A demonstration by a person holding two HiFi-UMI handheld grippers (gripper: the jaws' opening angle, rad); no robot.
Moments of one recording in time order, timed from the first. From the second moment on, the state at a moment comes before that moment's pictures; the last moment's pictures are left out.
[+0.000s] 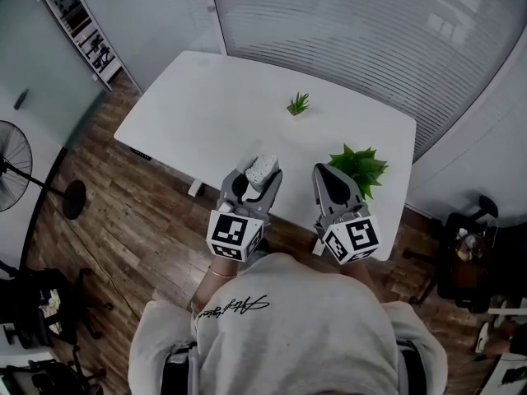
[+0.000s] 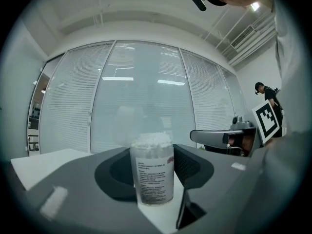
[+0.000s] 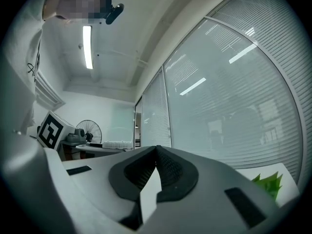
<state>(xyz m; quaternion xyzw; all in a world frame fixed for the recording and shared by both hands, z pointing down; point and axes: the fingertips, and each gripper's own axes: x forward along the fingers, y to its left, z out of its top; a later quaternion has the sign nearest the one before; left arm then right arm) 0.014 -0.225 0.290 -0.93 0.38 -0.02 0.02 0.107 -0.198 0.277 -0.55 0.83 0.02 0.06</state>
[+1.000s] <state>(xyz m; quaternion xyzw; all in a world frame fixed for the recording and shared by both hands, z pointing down) 0.026 -0.227 0.303 -0.93 0.37 -0.02 0.01 0.119 -0.205 0.284 -0.54 0.84 0.02 0.06</state>
